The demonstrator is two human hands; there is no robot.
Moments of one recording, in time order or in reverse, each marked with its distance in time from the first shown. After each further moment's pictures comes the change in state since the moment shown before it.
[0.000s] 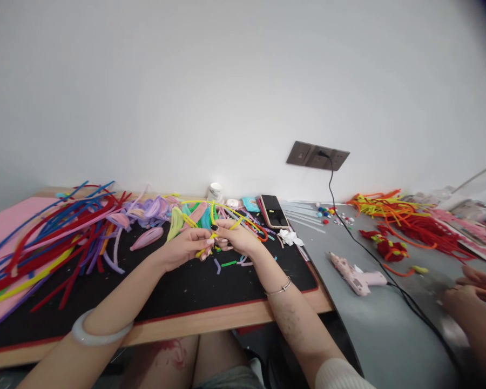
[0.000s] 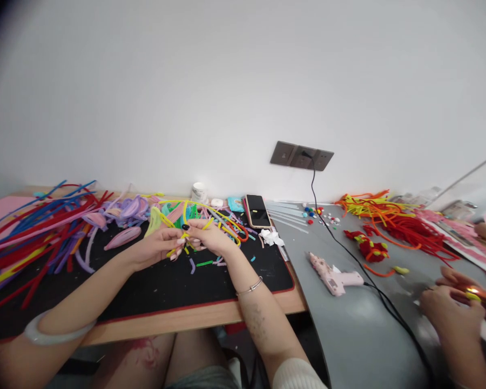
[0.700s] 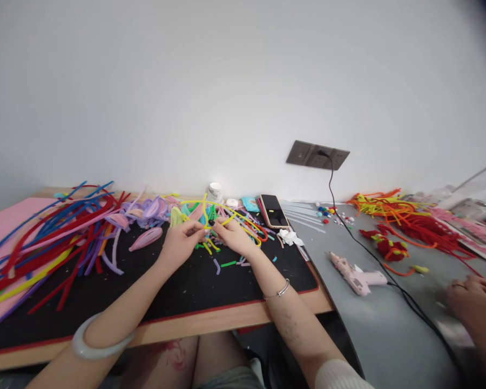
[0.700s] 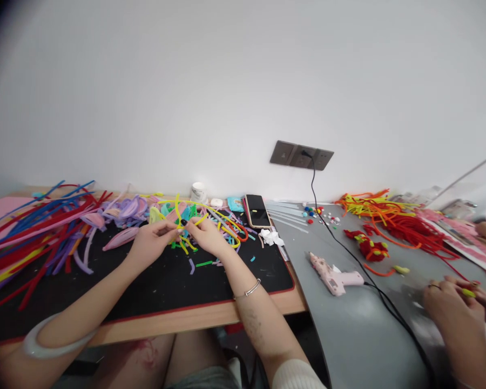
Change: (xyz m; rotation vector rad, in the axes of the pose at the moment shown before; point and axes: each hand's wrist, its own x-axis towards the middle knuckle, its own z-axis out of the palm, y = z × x) left_hand 0.004 -0.003 0.004 0.554 0.593 0.294; right_hand 0.008 0.011 -0.004 -0.503 0.226 -0.175
